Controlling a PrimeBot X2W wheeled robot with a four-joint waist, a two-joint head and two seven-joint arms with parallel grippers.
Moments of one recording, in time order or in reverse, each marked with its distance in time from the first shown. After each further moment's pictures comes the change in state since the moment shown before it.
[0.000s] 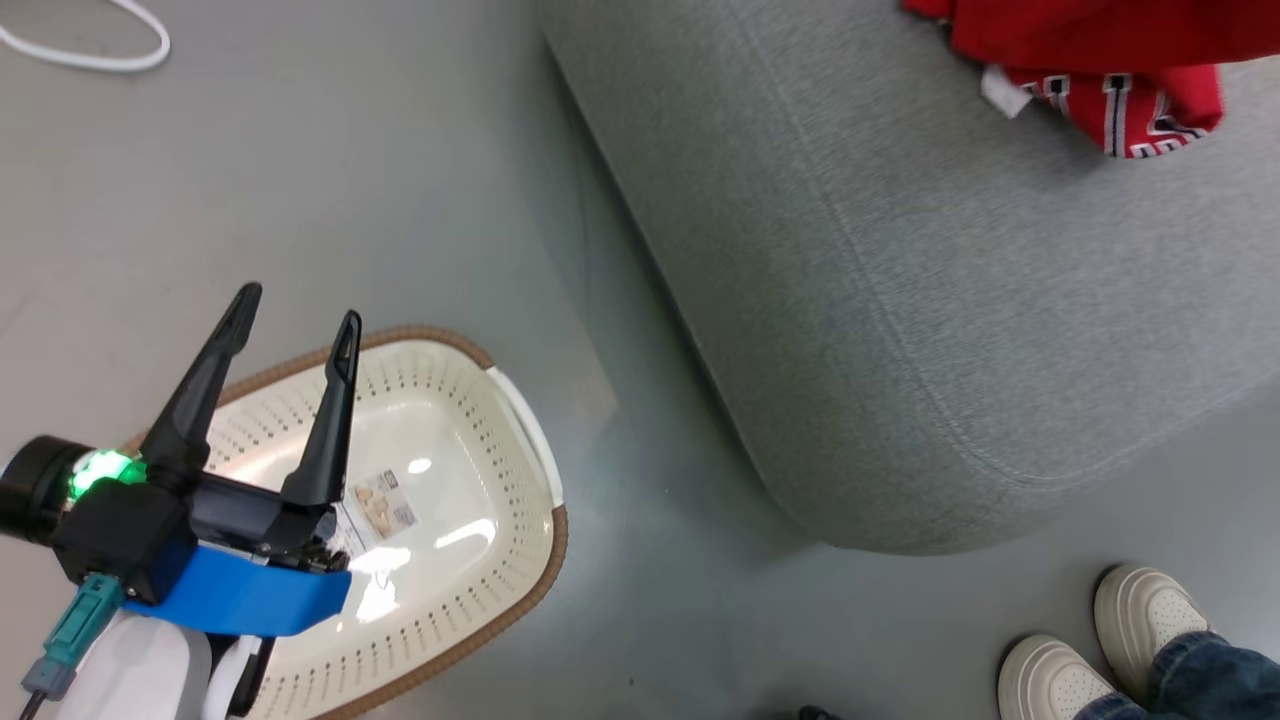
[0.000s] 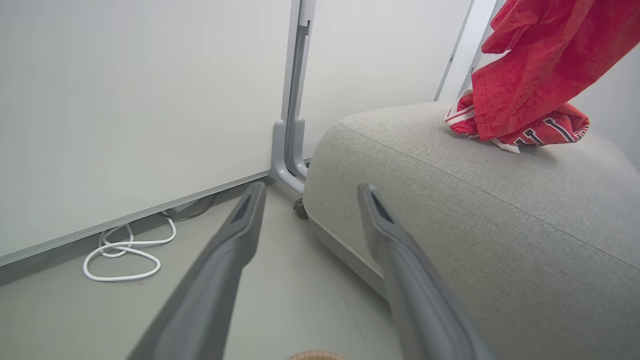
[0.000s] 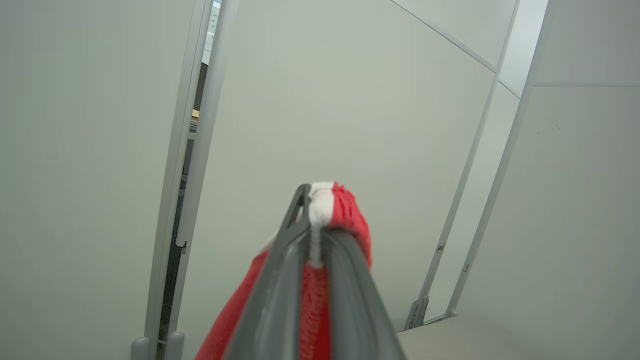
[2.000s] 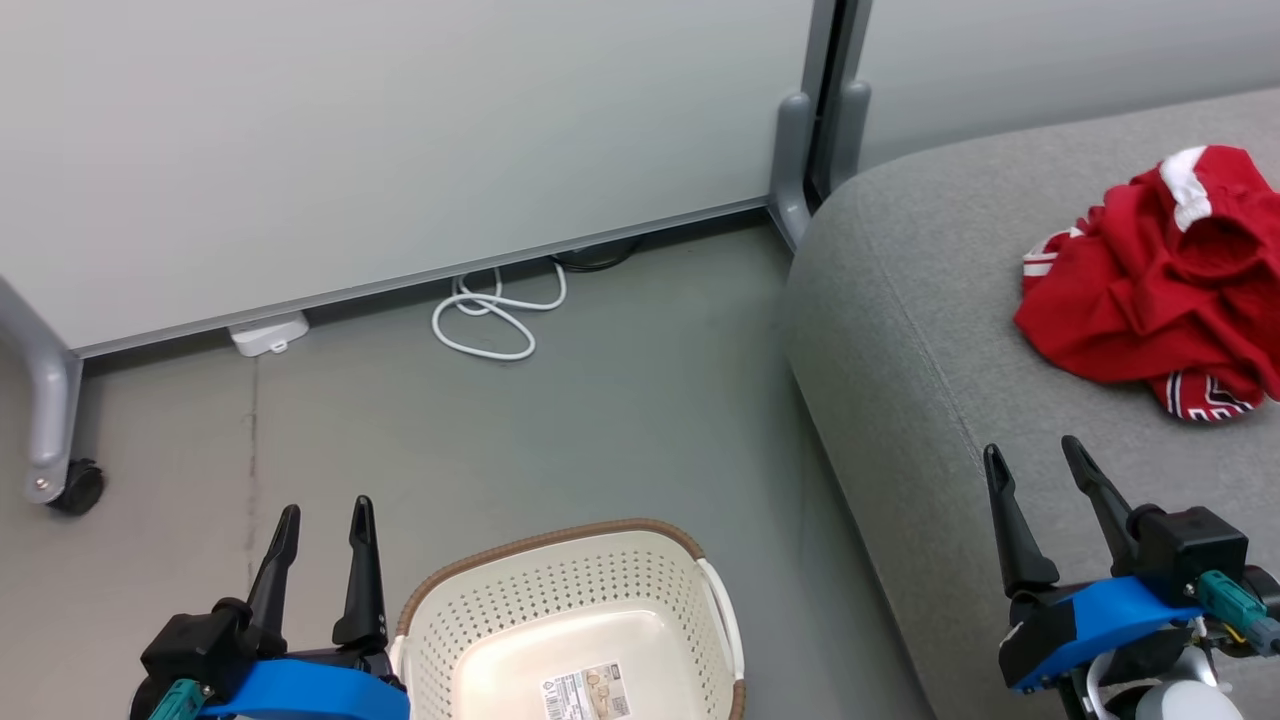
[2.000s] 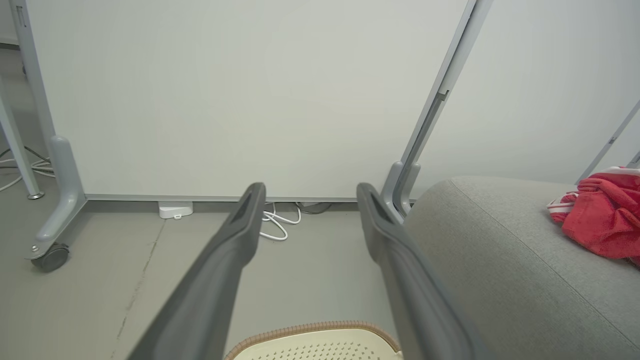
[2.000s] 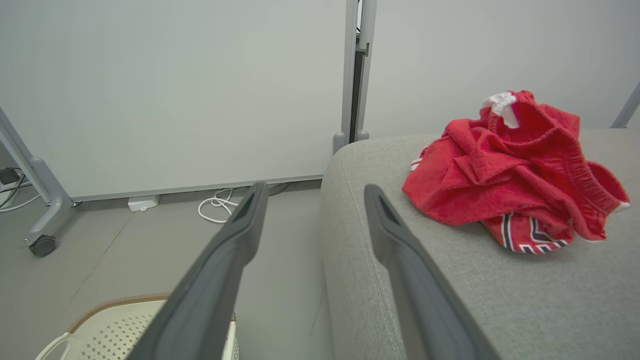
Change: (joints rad) left arm 0.163 -0.281 0.151 0.321 -0.082 -0.002 -0.025; right arm 1.127 0.365 0.157 -0.130 -0.191 0.000 -0.189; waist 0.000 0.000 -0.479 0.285
